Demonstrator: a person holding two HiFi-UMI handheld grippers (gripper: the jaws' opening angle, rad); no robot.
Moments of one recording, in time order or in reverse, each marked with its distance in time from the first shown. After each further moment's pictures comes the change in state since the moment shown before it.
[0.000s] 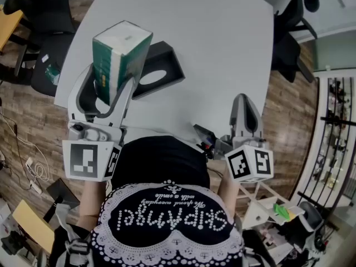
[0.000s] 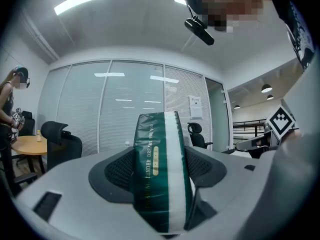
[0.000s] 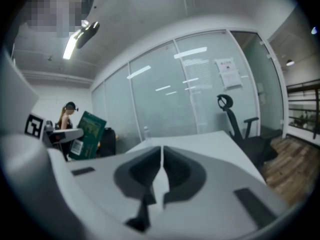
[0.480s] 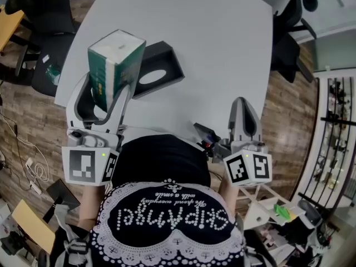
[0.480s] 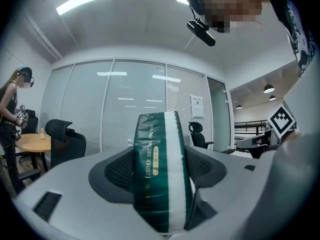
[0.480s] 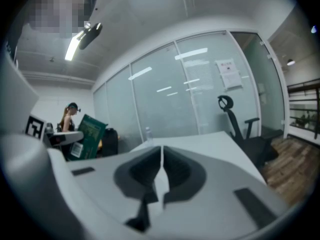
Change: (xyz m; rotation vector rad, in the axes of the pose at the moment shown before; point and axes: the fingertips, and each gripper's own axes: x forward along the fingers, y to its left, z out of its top) left arm -0.019 0.005 -0.011 -0.019 0.016 0.022; right arm -0.010 0.008 -0.004 -0.004 -0.008 0.015
